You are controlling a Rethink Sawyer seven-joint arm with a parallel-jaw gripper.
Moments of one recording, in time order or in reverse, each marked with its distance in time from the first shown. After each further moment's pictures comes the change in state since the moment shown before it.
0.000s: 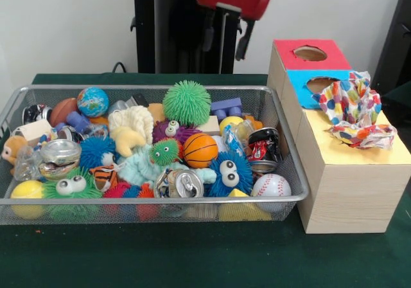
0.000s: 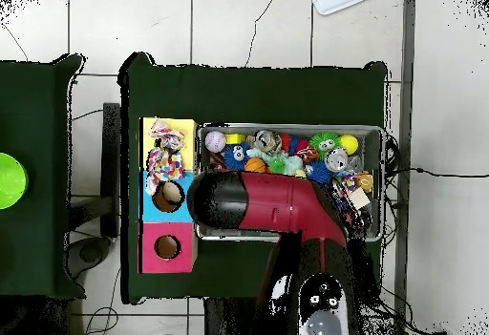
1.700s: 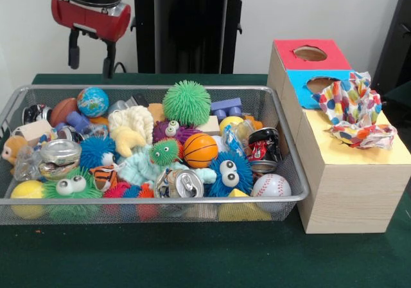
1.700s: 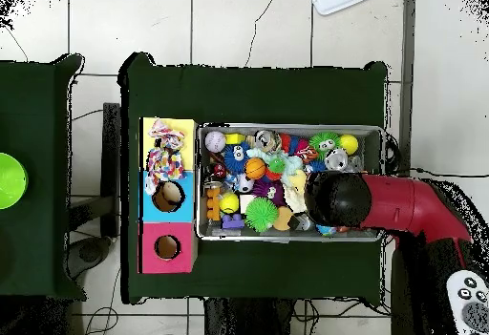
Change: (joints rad) arm -0.472 0.016 0.288 -0.029 -0.348 0.000 -0.025
